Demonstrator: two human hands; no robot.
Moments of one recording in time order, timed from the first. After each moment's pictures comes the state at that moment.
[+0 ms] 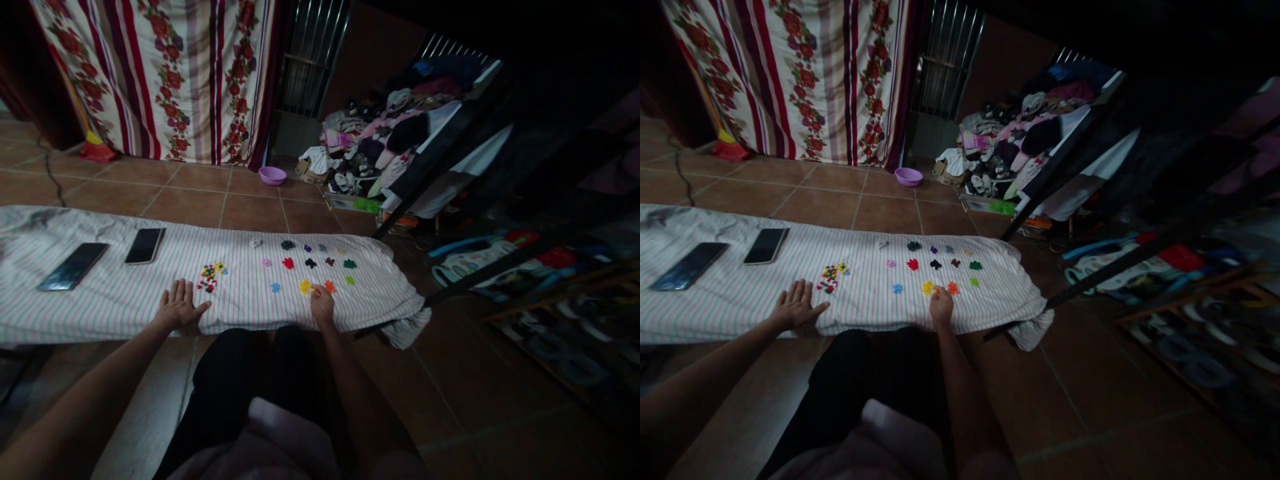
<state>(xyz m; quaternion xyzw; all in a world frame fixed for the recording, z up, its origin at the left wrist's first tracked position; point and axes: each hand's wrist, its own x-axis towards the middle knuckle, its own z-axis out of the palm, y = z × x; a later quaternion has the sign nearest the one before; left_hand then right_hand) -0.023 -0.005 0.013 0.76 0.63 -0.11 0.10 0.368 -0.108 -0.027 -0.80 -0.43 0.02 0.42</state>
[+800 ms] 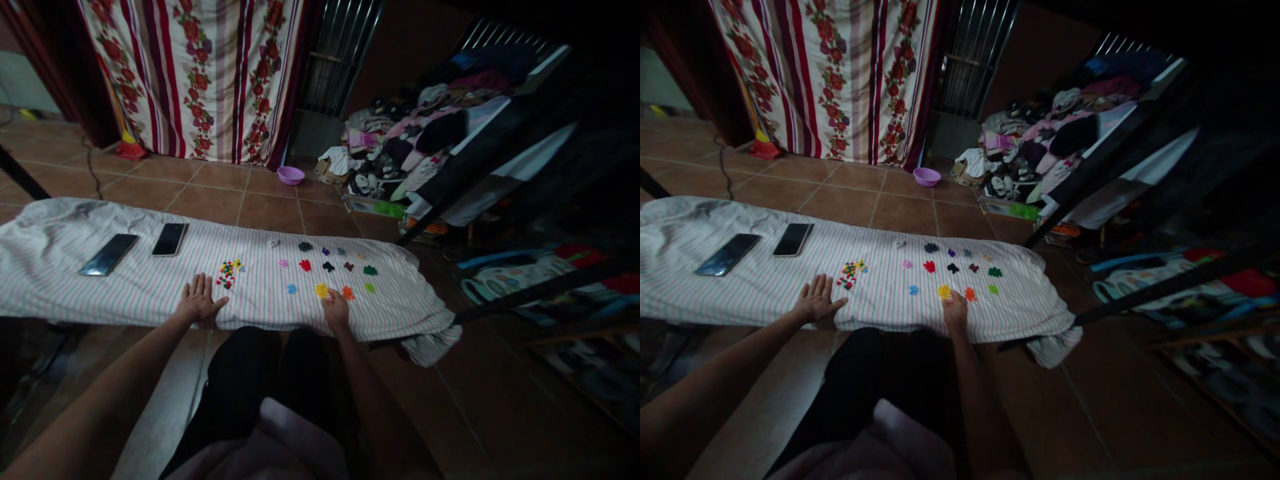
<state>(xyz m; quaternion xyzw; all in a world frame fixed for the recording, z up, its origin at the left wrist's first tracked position) -0.022 -0.004 0.012 0.76 0.63 -0.12 0.11 0.369 -0.102 -0.034 -0.80 -0.46 0.01 0.38</state>
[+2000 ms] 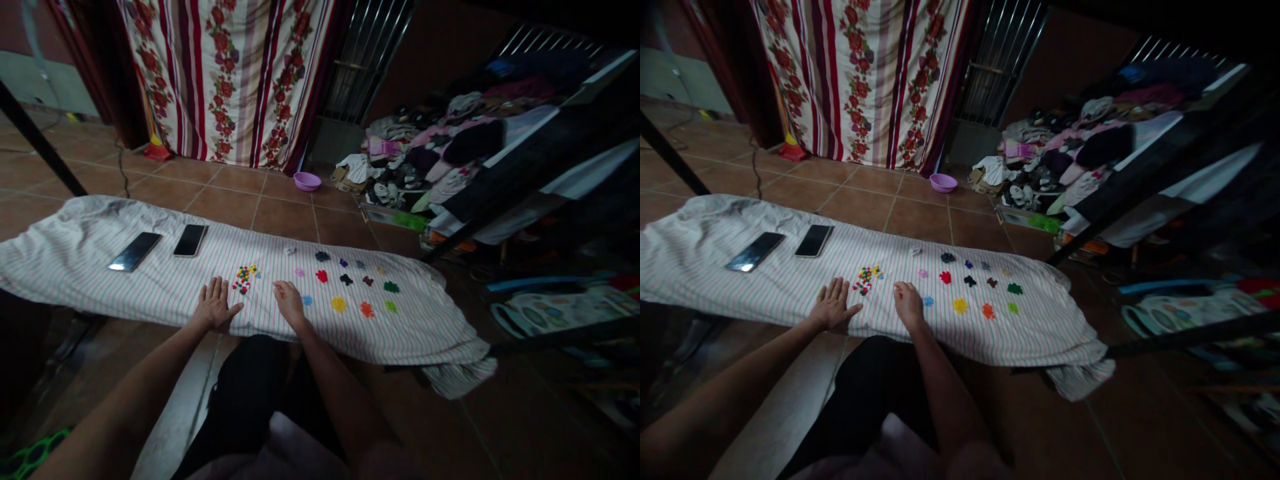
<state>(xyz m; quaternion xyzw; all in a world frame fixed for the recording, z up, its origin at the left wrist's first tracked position) -0.026 -0.008 0.003 0.77 0.62 -0.05 0.10 0.210 -0.024 0.002 -0.66 -0.64 0.17 0.35</state>
